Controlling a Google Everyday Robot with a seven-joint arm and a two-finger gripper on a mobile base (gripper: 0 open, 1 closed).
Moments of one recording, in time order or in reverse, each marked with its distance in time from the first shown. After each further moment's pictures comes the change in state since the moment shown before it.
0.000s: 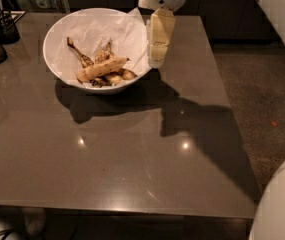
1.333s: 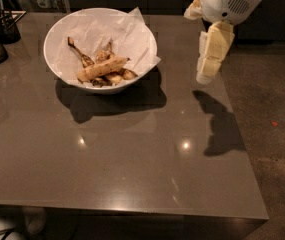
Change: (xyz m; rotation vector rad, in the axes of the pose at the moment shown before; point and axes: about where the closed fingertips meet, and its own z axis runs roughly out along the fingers) arm 0.080 0.058 -0.032 -0.007 -0.060 0.106
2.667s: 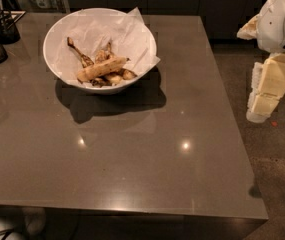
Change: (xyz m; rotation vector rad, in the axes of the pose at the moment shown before) arm 0.076 0.083 -0.036 0.063 0.171 0.157
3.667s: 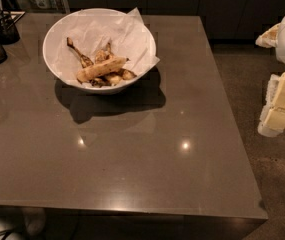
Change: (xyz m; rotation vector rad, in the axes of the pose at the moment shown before) arm 0.021 0.020 -0.005 0.036 0.005 0.080
